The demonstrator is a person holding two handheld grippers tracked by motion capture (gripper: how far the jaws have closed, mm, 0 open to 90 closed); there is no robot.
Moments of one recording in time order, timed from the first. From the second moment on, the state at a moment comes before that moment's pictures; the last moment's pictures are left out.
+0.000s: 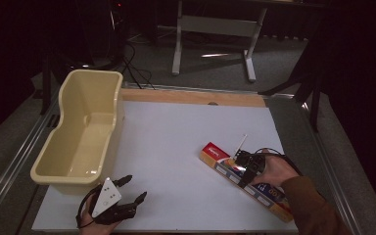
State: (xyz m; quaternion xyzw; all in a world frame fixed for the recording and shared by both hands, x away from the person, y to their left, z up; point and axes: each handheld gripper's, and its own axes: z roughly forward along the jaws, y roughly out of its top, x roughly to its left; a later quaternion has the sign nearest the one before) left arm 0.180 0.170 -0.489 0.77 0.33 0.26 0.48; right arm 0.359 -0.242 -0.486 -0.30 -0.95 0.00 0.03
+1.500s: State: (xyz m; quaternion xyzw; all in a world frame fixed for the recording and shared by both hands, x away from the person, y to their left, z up) left arm 0.180 0.171 -0.489 0.77 0.33 0.26 0.48; right arm 0.373 -0.163 -0.415 -0.41 -0.85 -0.29 0.17
